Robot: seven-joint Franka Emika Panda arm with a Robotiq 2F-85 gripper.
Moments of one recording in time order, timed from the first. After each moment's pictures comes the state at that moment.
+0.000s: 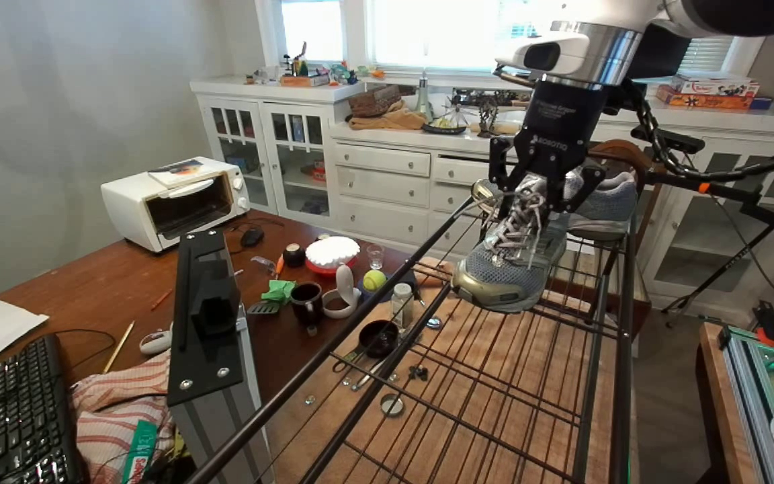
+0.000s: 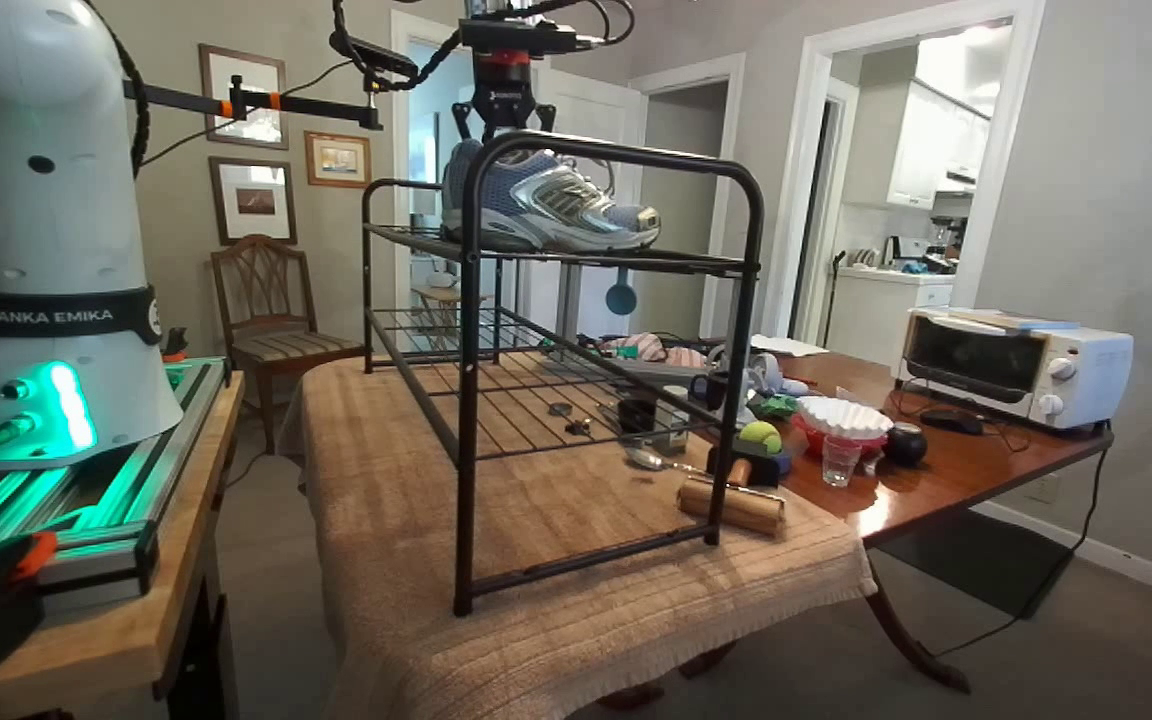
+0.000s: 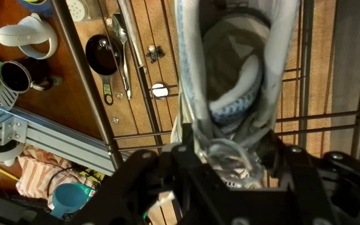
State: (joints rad) arm 0.22 -0.38 -0.04 -2.46 0.03 2.22 -1.24
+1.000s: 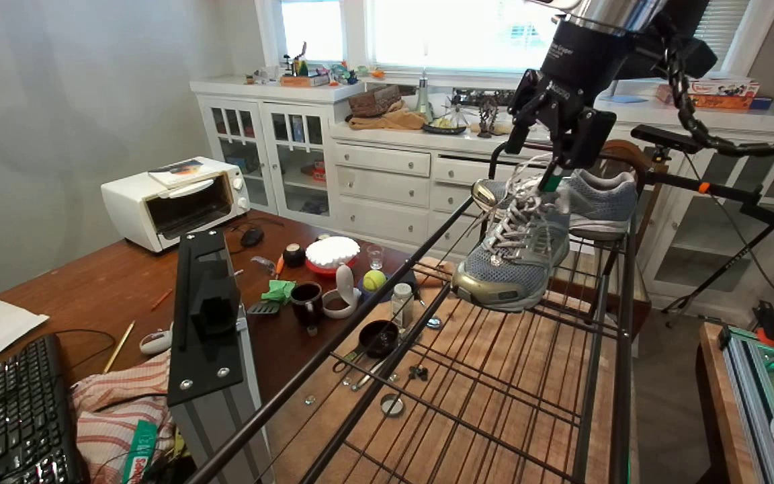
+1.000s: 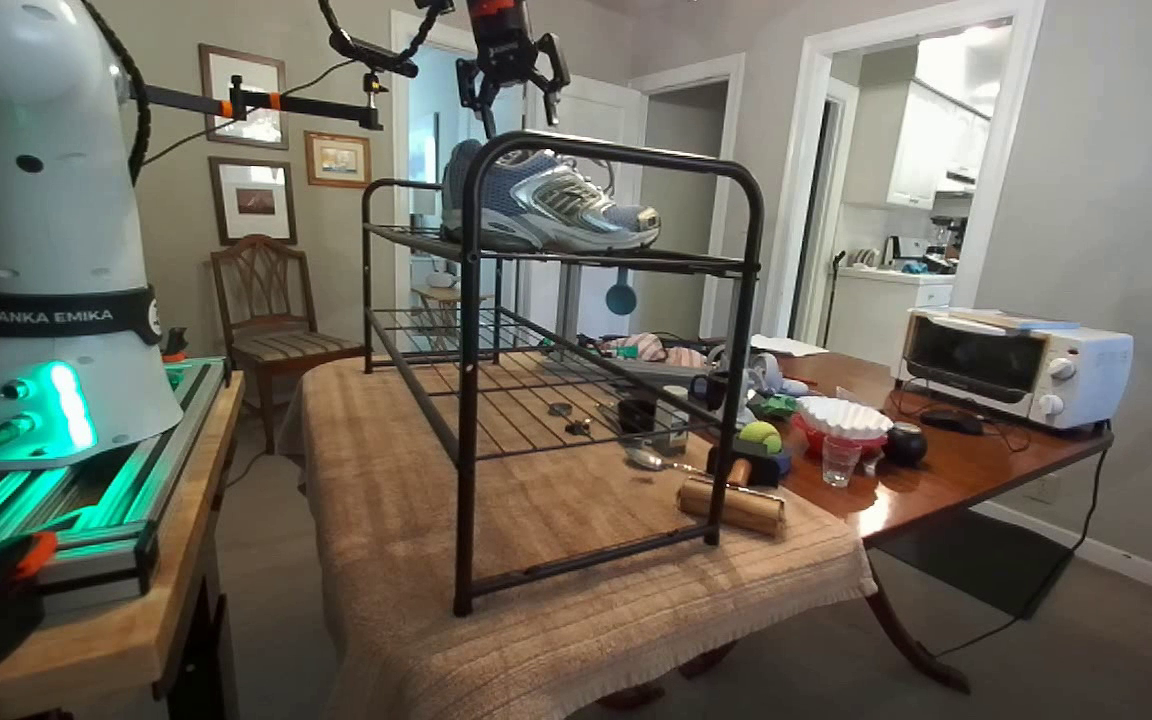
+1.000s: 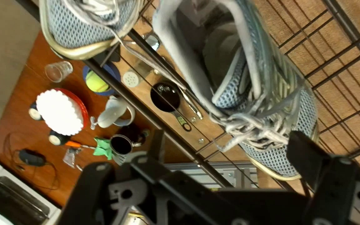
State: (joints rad) arm 0.13 -0.48 0.06 -2.43 -0.10 2.20 -0.55
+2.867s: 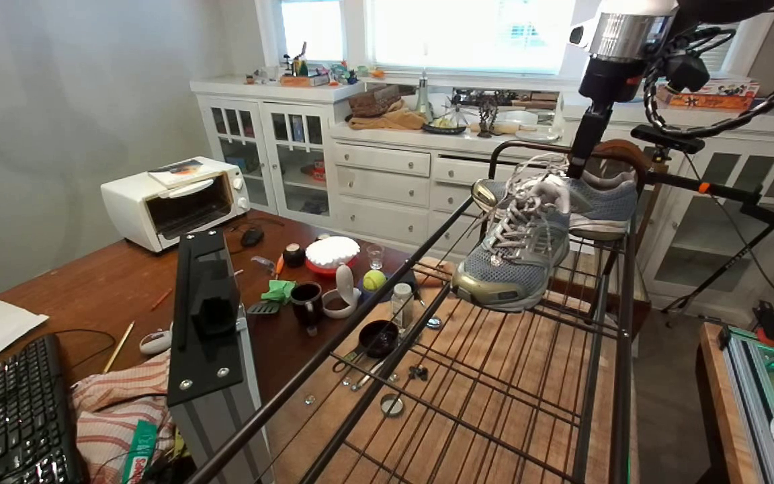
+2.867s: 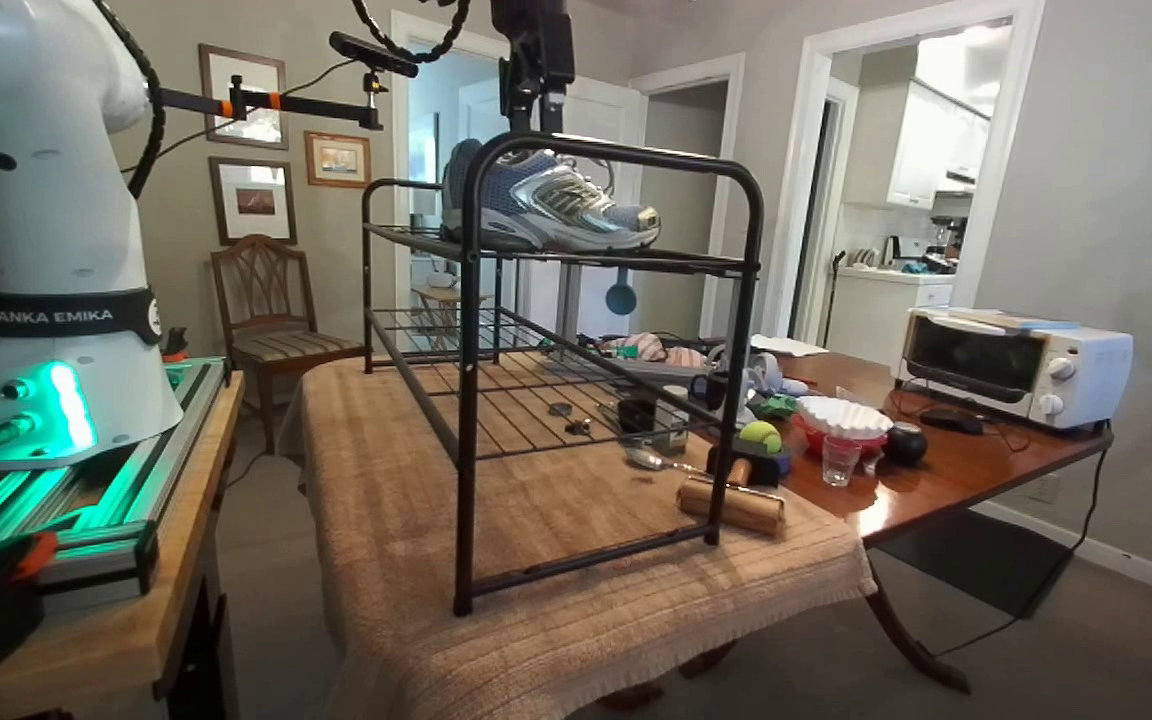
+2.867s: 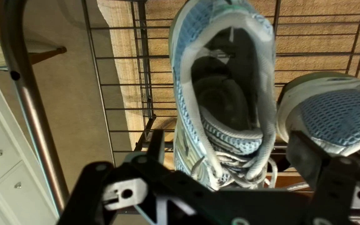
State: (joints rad) arm -0.08 -0.47 -0.13 -2.48 -0.16 2.10 -0.11
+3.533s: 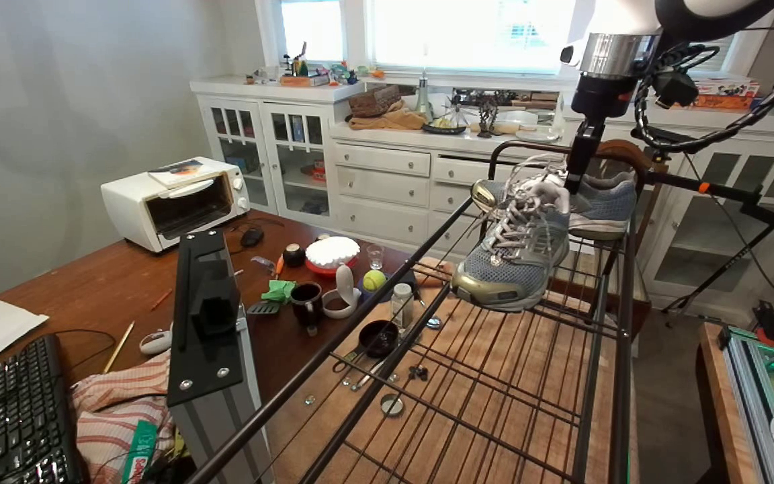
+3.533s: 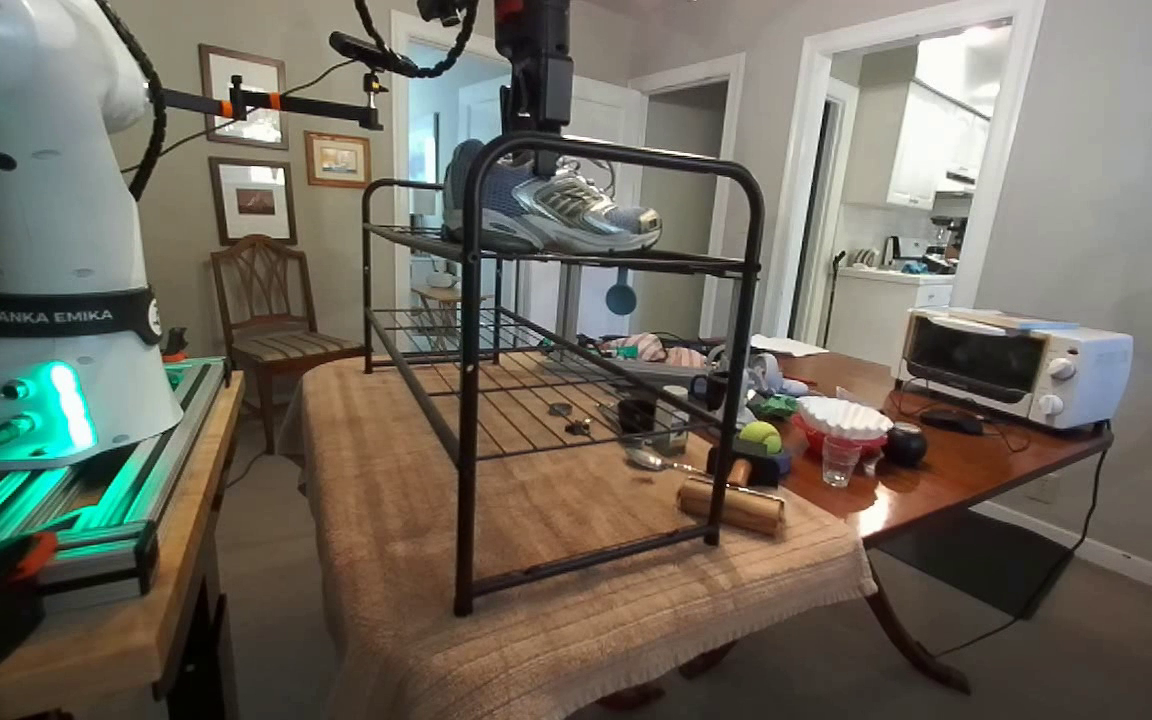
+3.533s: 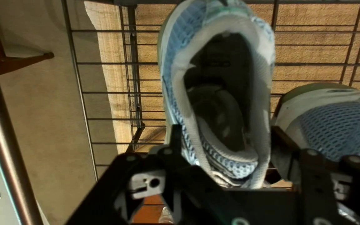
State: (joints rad) arm -0.08 -0.43 -0.14 -2.48 -0.13 2.12 -0.16
